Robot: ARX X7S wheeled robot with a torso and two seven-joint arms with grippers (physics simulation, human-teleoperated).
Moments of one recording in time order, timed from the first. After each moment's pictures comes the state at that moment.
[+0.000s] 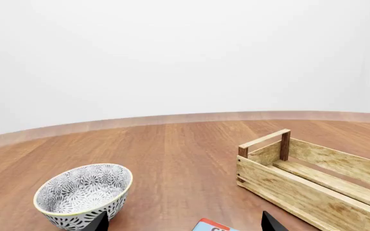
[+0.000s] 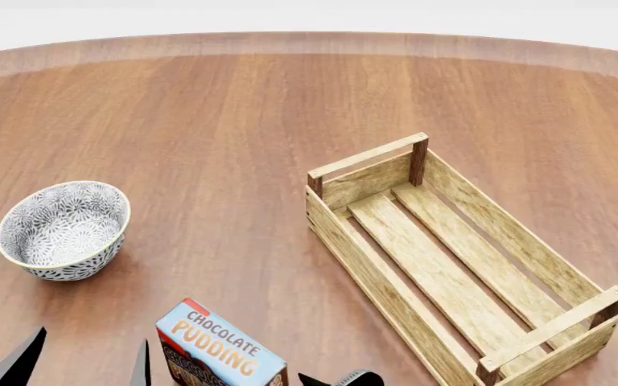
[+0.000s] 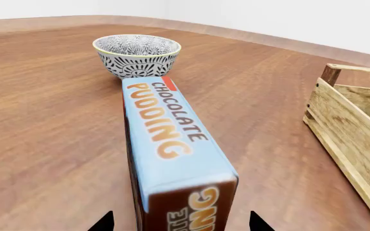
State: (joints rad) left arm -0.01 -0.23 0.26 0.26 -0.17 -0.12 -0.23; right arm 0.44 0.08 -0.48 0.87 0.15 -0.33 -0.30
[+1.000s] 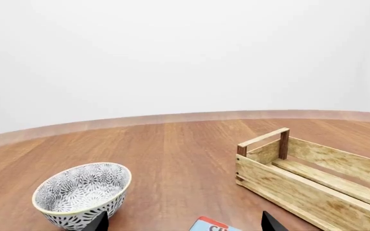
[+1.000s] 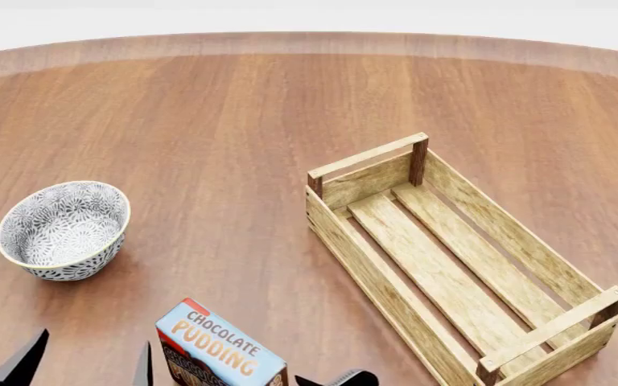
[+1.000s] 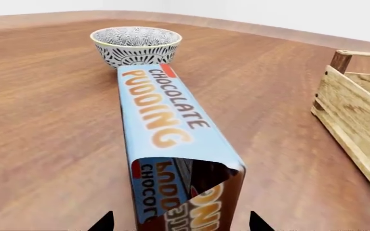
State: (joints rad) left arm -0.01 -0.25 0.29 0.25 -0.19 -0.10 -0.25; right arm 0.58 0.01 -0.61 1.27 0.28 -0.55 -0.31
